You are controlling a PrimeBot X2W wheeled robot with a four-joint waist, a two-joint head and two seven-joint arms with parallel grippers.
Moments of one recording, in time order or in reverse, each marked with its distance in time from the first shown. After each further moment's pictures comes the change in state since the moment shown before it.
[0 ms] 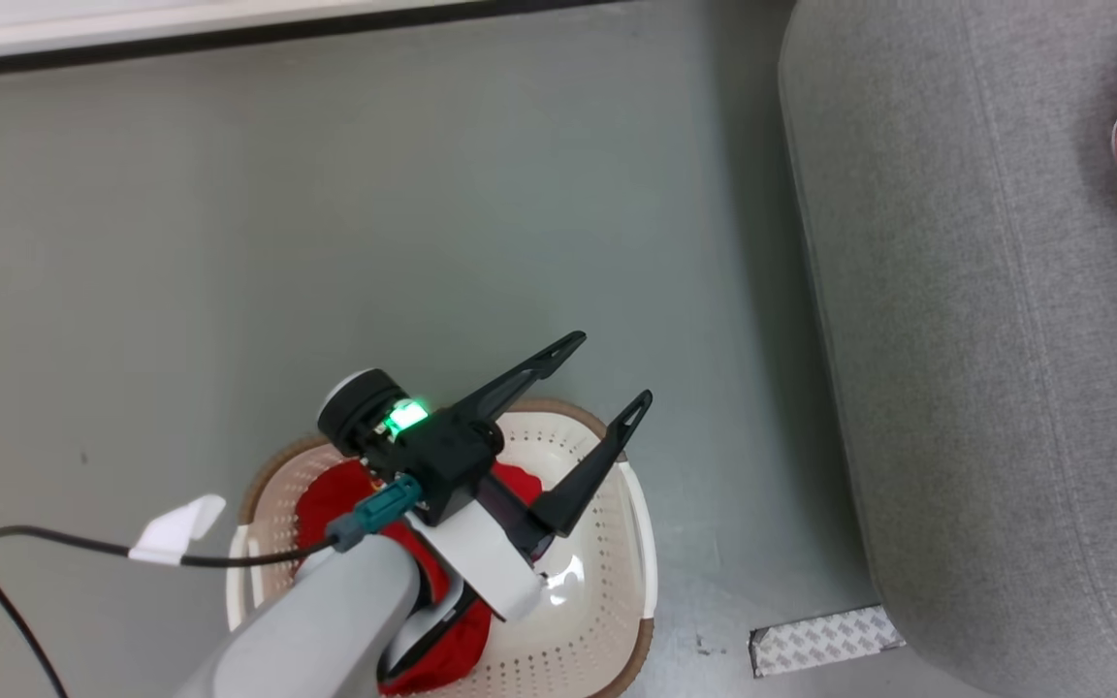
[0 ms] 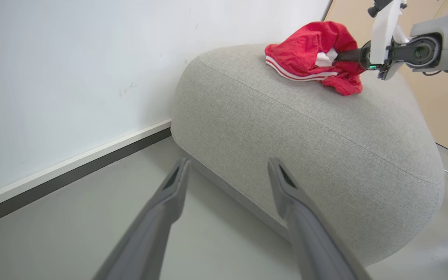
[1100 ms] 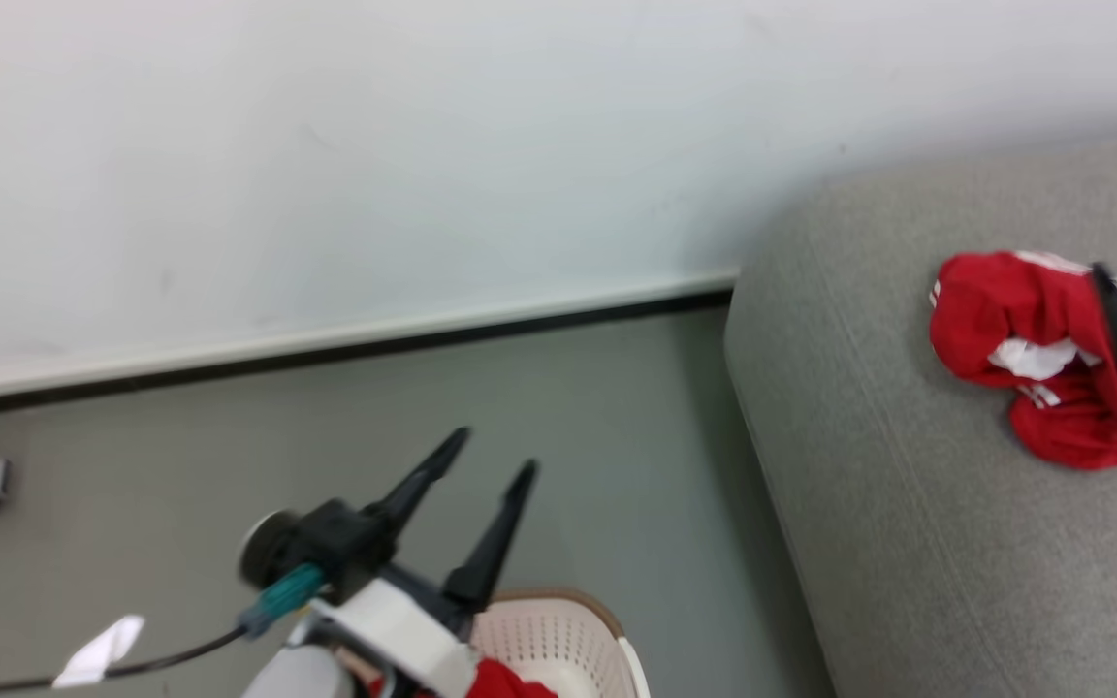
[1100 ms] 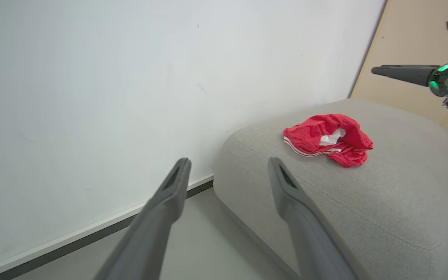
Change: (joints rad) left arm 0.268 -0.038 0.201 0.017 -0.052 0.036 -0.008; right arm 0.146 -0.075 0.385 -0.250 0.184 0.000 -0.021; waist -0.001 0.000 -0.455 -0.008
